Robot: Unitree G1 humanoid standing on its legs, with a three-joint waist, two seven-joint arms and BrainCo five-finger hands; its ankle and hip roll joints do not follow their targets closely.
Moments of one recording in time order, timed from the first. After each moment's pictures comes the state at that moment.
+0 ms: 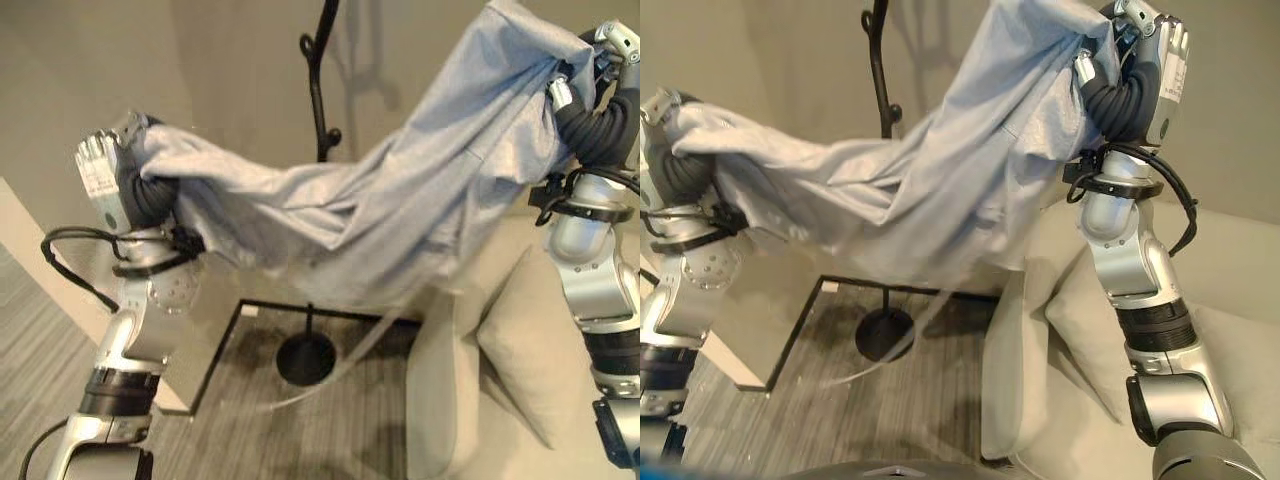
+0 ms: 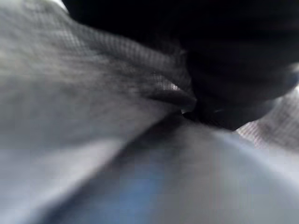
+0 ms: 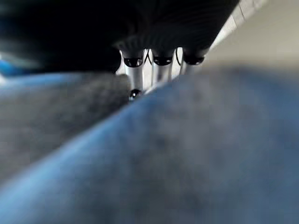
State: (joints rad) left arm -0.34 0.70 0.03 0.01 0.47 -0.12 0.78; right arm -0.63 -0.71 0.09 -0.11 -0.39 -0.02 -0.63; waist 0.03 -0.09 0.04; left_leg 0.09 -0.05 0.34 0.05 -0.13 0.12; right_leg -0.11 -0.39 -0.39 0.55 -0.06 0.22
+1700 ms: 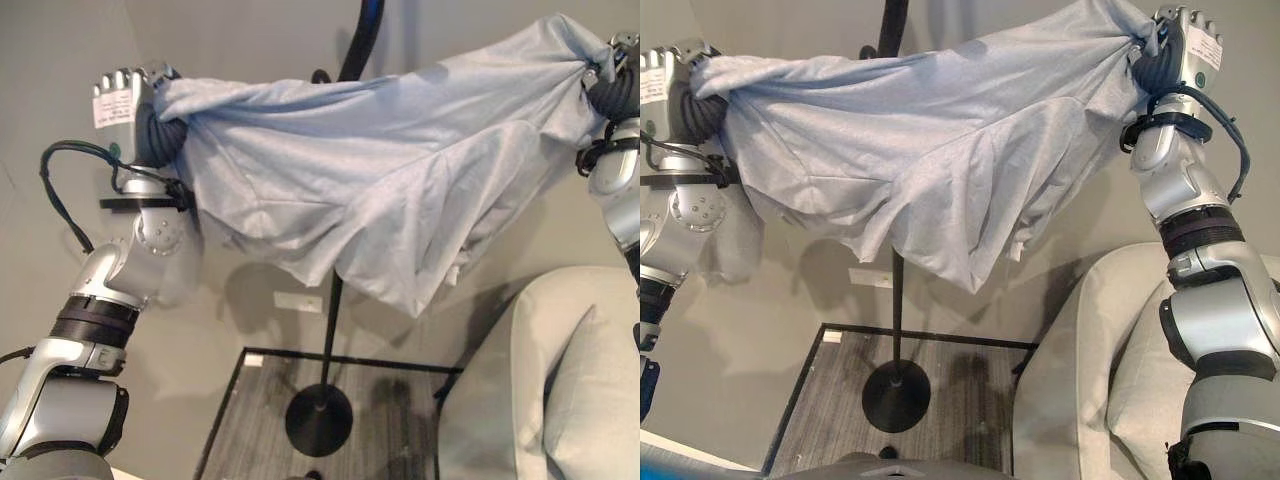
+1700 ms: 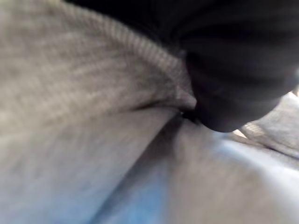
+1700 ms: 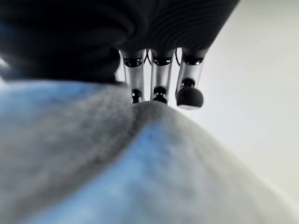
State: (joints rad) left arm -0.71 0.87 -0.27 0.35 0.36 -0.13 0.68; right arm -1.11 -0.84 0.46 0.84 -0.21 -0.02 -0.57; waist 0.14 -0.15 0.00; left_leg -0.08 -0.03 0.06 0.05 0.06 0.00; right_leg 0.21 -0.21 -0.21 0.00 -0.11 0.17
